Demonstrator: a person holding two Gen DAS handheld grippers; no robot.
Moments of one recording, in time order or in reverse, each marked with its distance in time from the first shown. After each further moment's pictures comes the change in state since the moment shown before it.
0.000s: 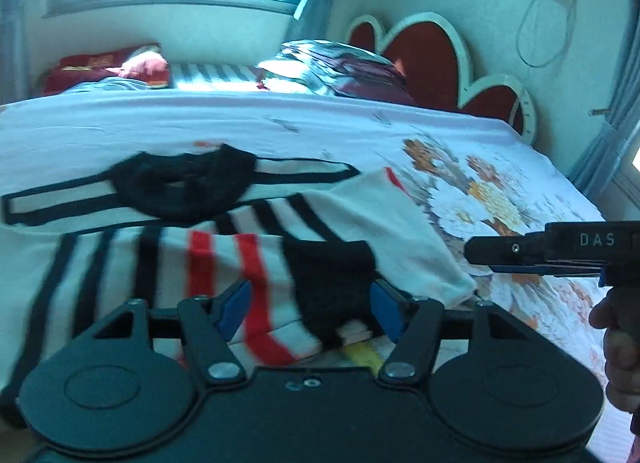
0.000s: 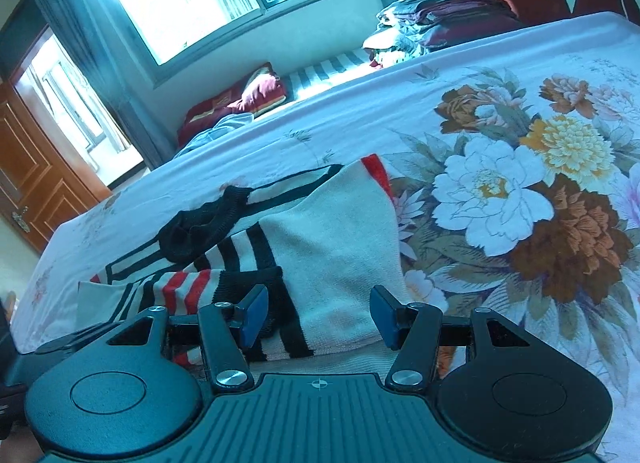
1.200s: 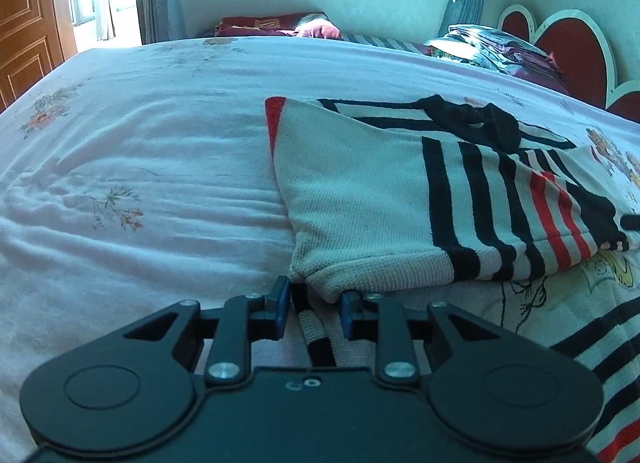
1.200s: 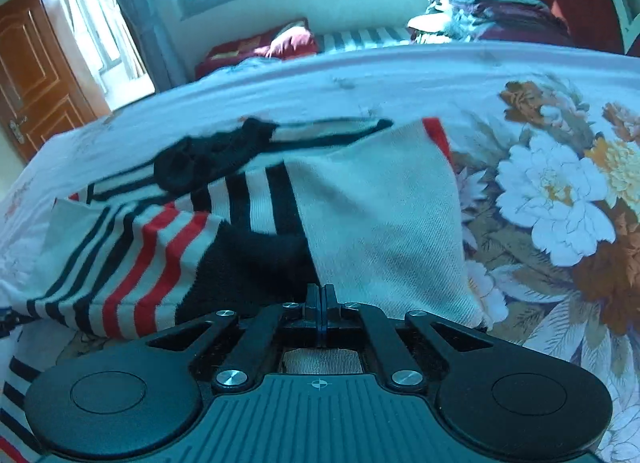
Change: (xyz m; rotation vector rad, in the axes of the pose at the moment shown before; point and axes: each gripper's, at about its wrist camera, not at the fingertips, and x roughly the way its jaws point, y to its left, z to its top) left arm -0.080 0.156 -0.052 -0.113 0.102 0.373; right arm 0.050 0.025 -0.020 -0.210 0.060 -0.043
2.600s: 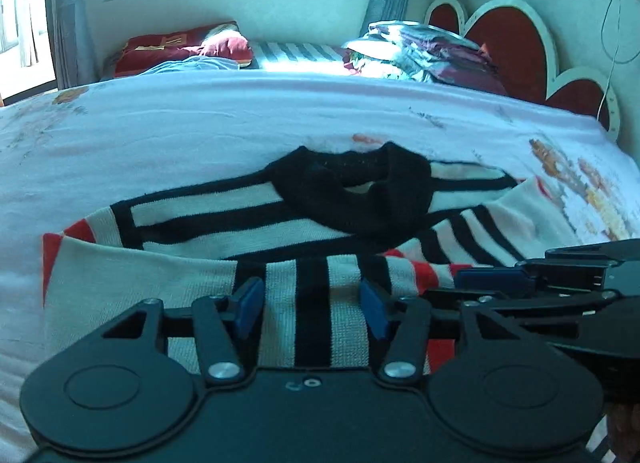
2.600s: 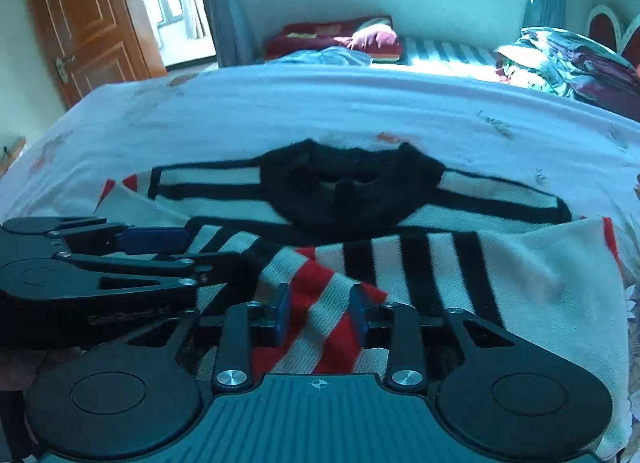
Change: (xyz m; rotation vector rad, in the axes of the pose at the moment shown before) left arm 0.089 -0.111 0.083 0.125 0.002 -0.174; right arm 0.079 0.127 0.038 -0.233 0.105 0.073
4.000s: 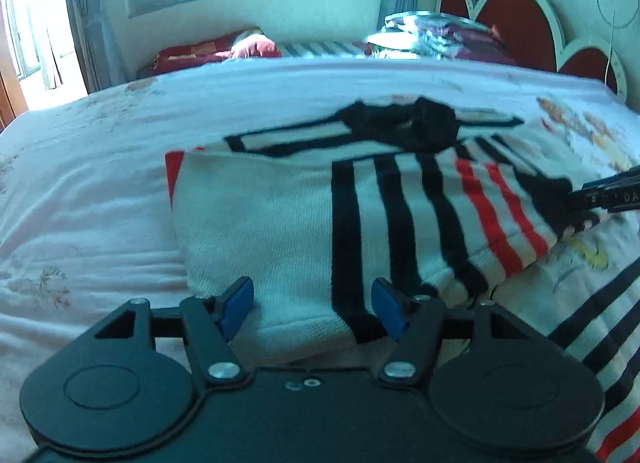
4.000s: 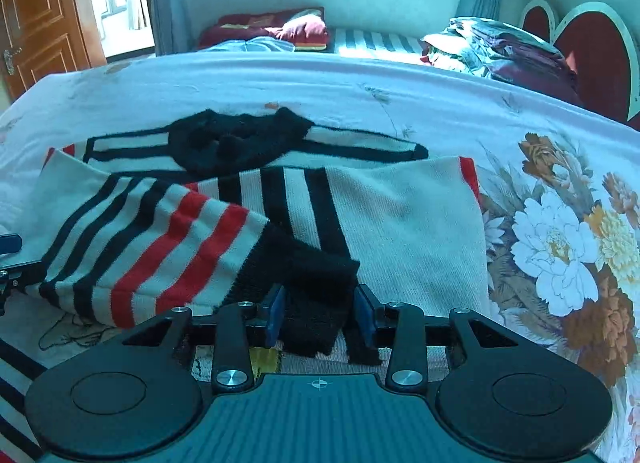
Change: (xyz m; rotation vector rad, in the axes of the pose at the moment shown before) left arm -0.072 0.042 -0.076 0.071 -0.004 0.100; right arm -0.059 -0.053 -0.053 0.035 0.033 -0.206
